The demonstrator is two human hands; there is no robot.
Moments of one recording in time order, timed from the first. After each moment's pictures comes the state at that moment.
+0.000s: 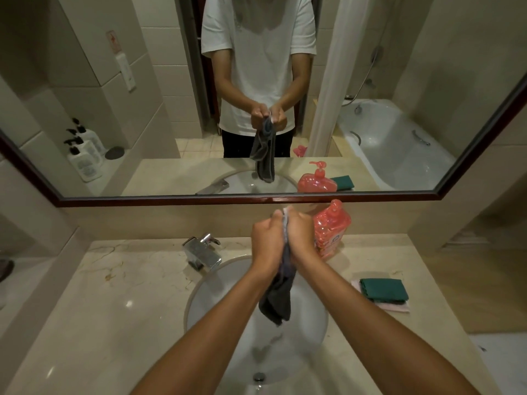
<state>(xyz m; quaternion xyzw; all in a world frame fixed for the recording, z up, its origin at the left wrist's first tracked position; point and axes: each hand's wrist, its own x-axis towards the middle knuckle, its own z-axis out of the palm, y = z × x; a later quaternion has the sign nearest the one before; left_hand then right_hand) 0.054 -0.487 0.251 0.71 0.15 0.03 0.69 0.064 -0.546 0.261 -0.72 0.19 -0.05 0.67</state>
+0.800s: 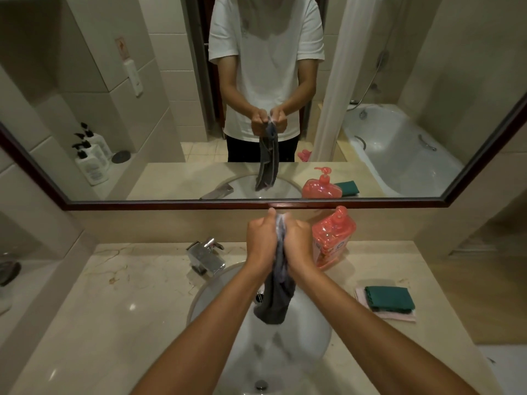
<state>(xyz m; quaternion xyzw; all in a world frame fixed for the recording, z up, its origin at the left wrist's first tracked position) 0.070 -0.469 0.255 0.71 0.14 0.02 0.69 0.066 -0.531 0.249 -0.71 0.17 -0.02 0.69</state>
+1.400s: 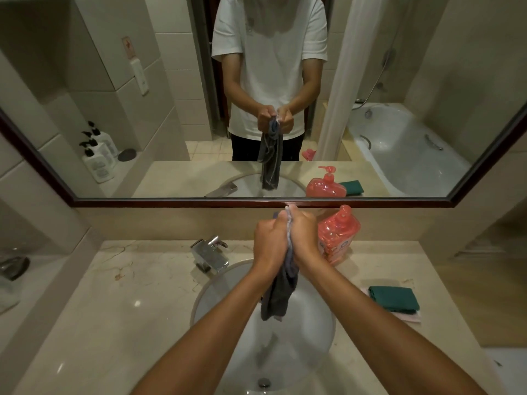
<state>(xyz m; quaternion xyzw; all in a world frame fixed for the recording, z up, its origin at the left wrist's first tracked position) 0.058 -0.475 0.256 0.73 0.10 0.04 0.67 0.073 -0.539 0.263 -0.67 0.16 -0.05 0.73</state>
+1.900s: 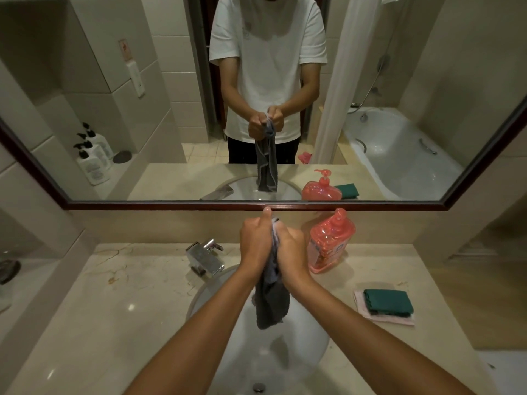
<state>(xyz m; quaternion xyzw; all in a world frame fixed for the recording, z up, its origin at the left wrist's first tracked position) 0.070 -0.462 0.261 0.75 0.11 0.07 0.65 0.048 -0.528 0.251 -0.72 0.11 -0.07 0.68</state>
